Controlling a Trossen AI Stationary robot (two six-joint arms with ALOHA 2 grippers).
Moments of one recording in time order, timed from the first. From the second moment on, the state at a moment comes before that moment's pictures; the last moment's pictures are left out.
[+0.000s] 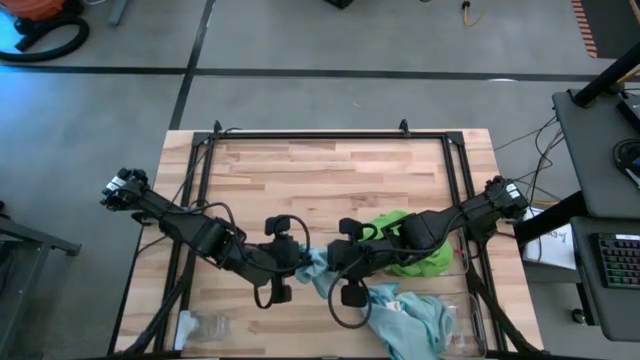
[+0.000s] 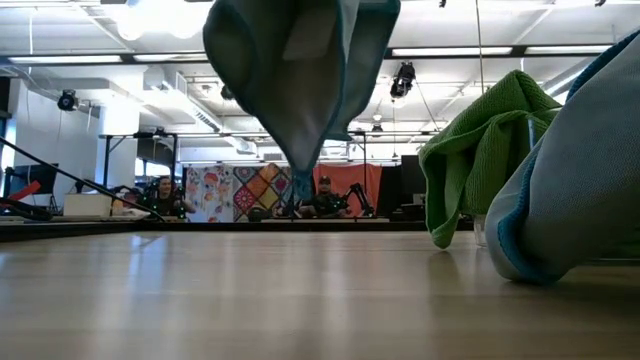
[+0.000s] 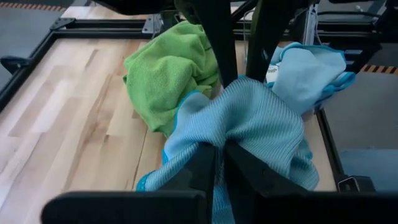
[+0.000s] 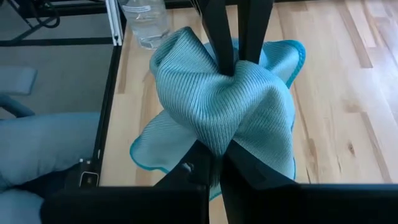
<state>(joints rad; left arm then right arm) -0.51 1.52 1.48 -0.63 -0.48 -0.36 0.40 1.80 1.84 -0.83 0.18 0.35</state>
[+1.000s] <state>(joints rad) -0.51 1.52 1.82 -1.40 -0.65 -0.65 0.48 1.79 1.85 -0.95 0.07 0.62</state>
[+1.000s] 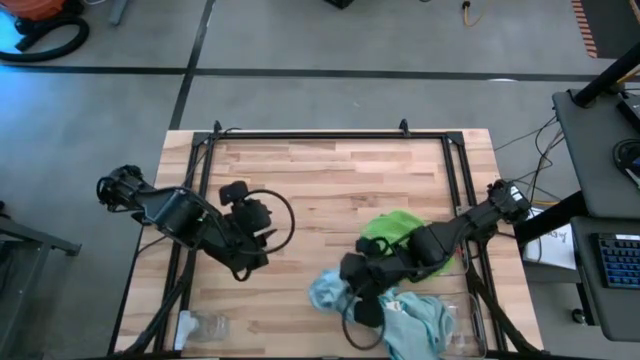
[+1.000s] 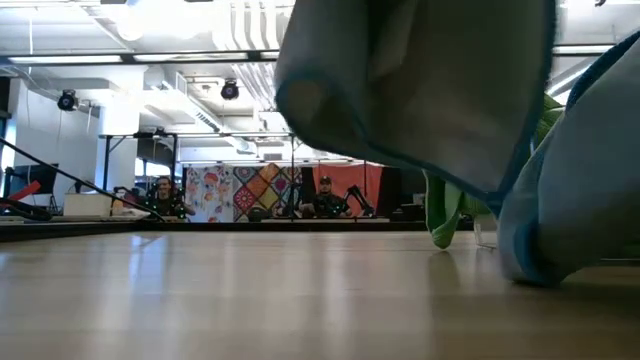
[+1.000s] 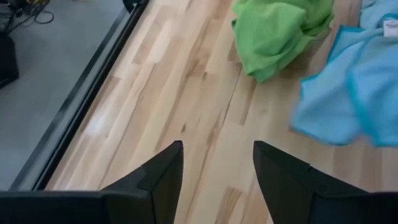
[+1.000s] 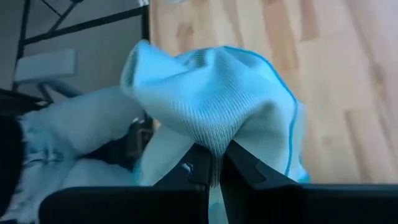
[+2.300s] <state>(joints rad) -0.51 1.52 1.81 -1.42 -0.64 -0.67 1.05 1.79 2.27 -1.57 0.26 1.29</state>
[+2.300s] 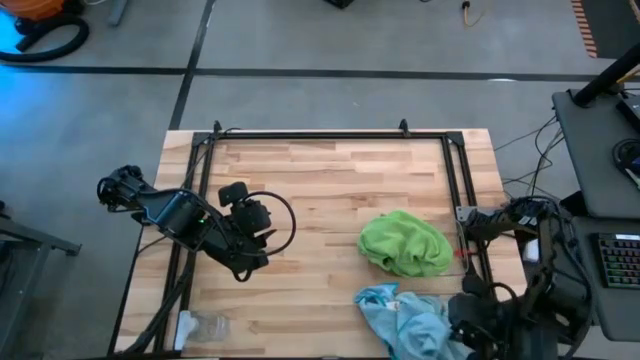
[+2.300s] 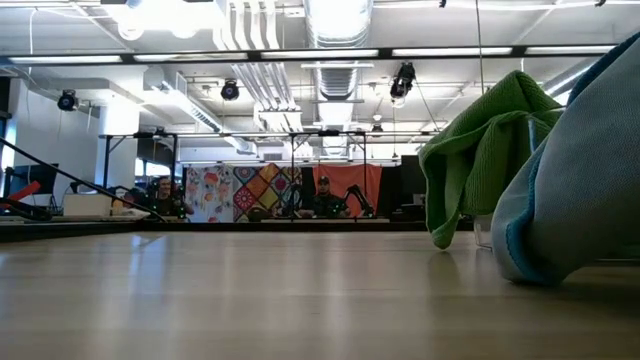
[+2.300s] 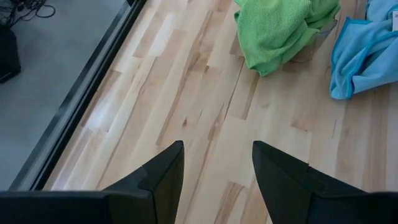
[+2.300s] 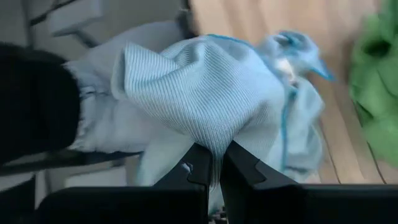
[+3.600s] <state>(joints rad) -0.51 1.52 1.81 -1.42 -0.64 -0.47 1.08 1.80 1.51 -1.29 0.10 1.85</state>
